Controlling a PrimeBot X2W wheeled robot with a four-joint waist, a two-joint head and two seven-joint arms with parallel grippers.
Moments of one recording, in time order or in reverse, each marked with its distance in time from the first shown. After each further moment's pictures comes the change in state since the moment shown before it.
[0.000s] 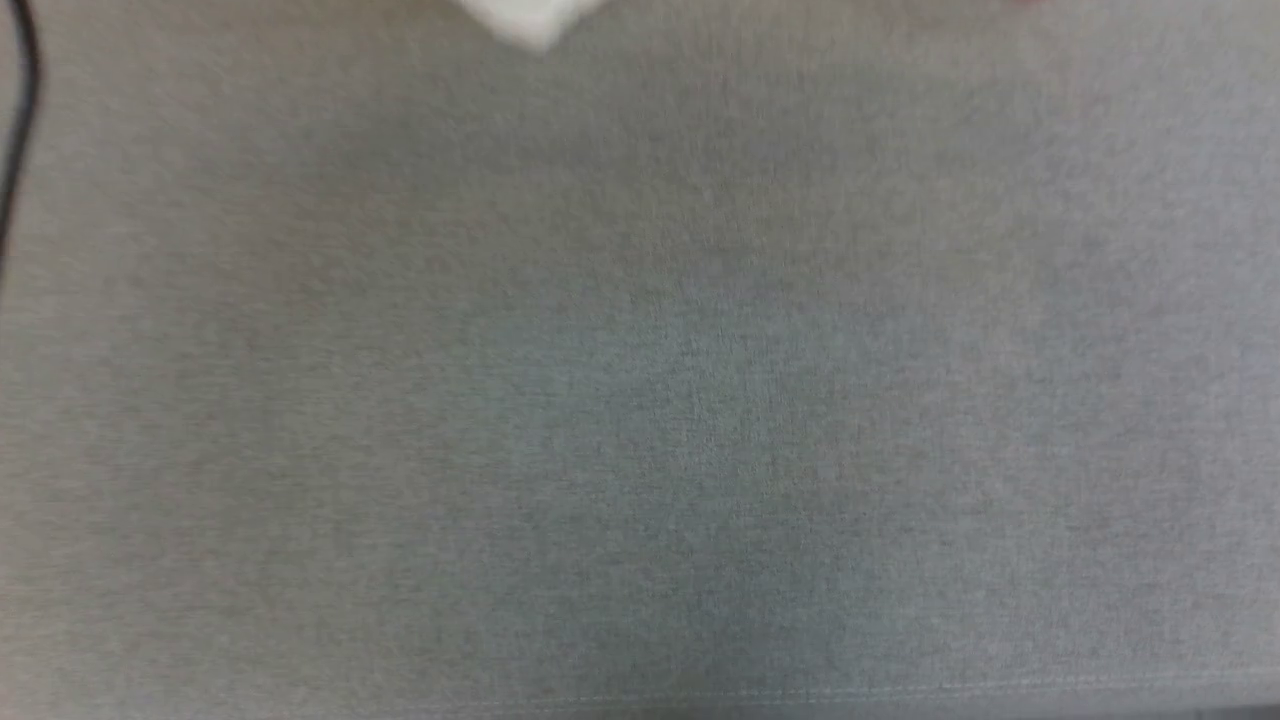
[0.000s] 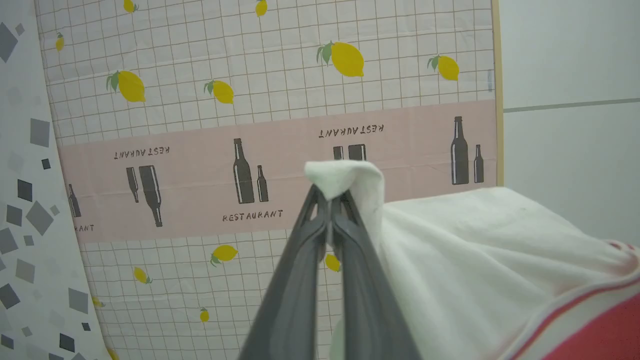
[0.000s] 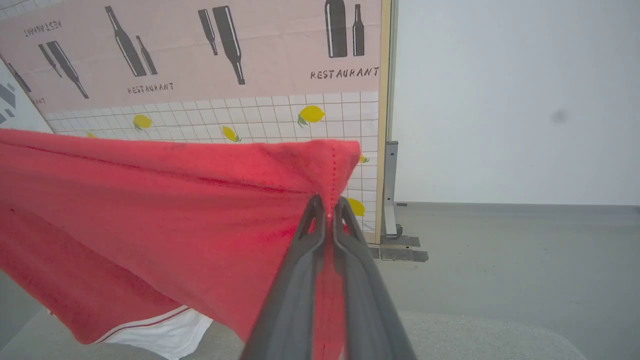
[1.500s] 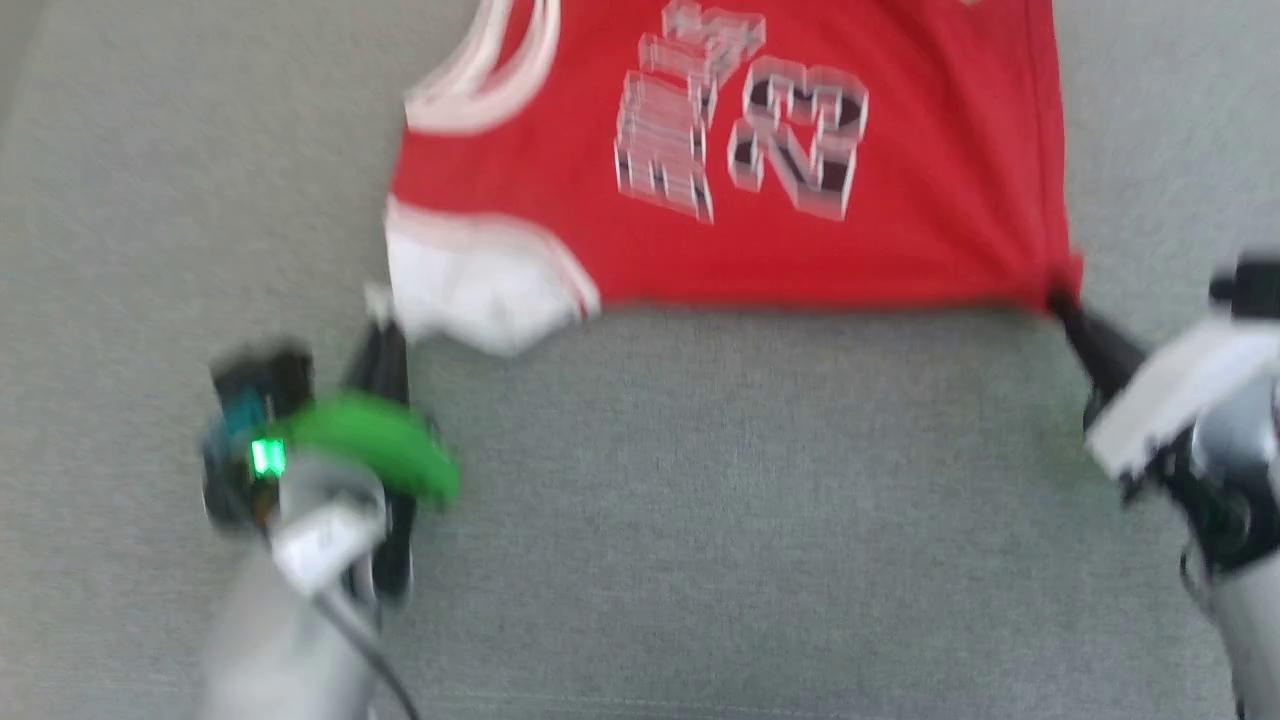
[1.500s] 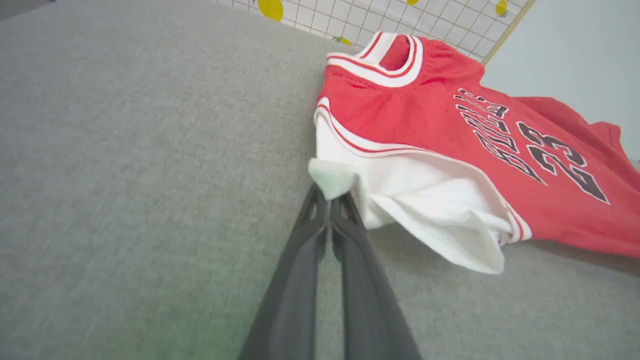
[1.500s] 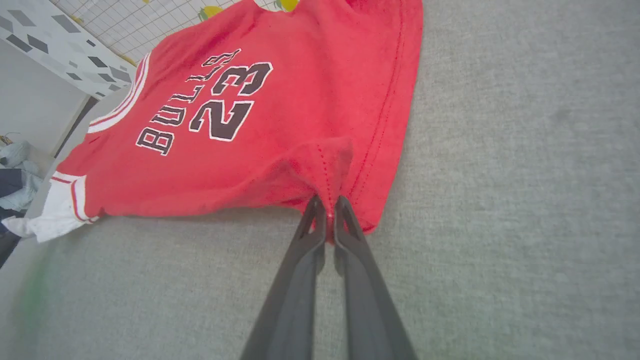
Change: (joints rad) left arm 1.196 -0.172 0.065 0.039 -0.268 -0.110 -0.400; right arm 1.004 -0.068 0.318 0.078 0.370 0.000 -0.575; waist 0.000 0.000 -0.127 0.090
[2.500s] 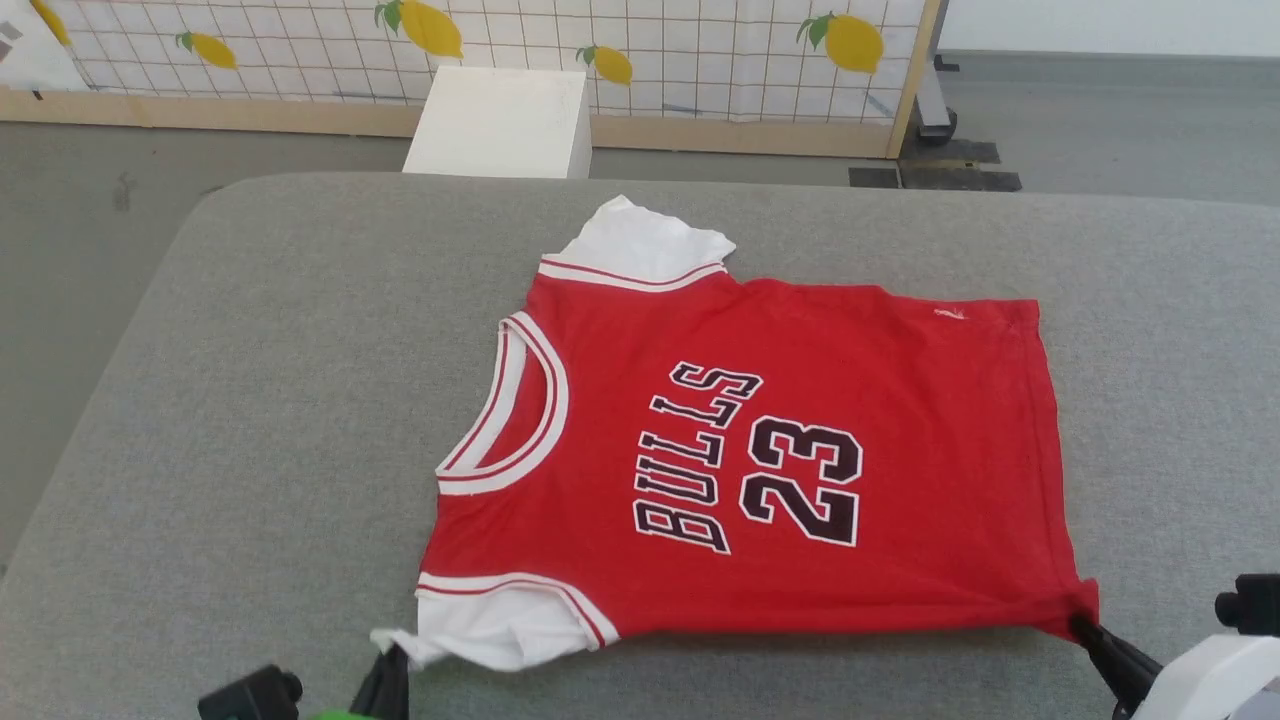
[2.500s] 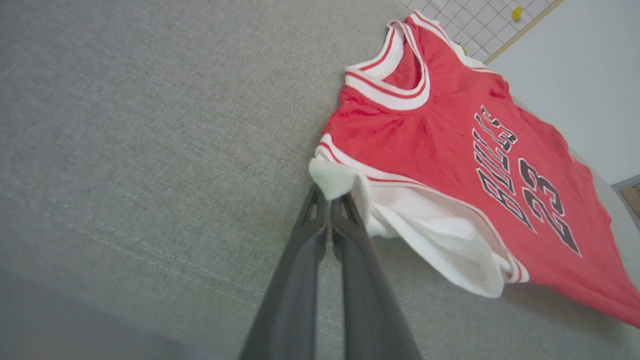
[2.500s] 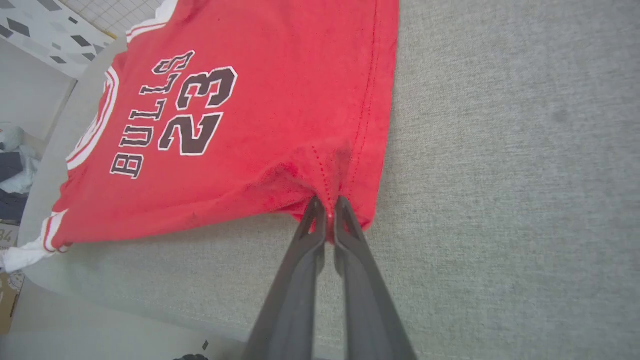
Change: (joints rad) left arm 0.678 0.013 0.037 -0.458 -0.172 0.131 0.154; right arm 0.595 0.113 -0.228 -0.270 -0.099 0.000 0.163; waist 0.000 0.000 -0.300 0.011
